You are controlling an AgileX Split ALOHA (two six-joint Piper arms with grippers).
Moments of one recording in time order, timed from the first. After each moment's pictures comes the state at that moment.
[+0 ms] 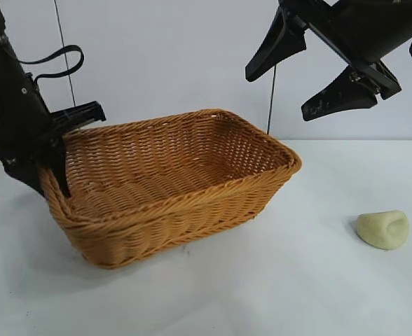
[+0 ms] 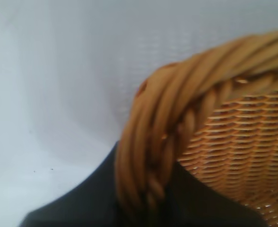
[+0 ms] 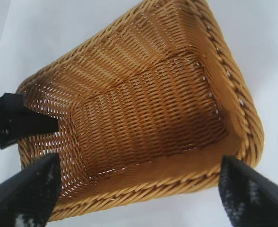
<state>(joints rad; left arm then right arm) -0.27 1.89 -1.28 -0.31 0.85 -0.54 0.18 1.62 -1.12 0.83 0.68 -0.38</state>
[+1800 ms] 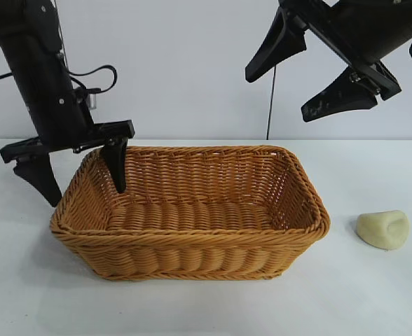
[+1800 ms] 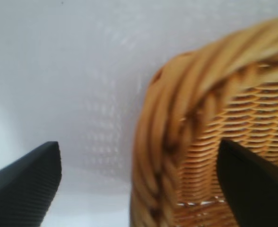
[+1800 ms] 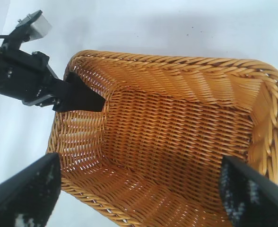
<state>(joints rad) -0.27 2.14 -1.65 -0.28 1.09 -0.15 0.18 1.62 -1.12 0.83 0.69 -0.38</state>
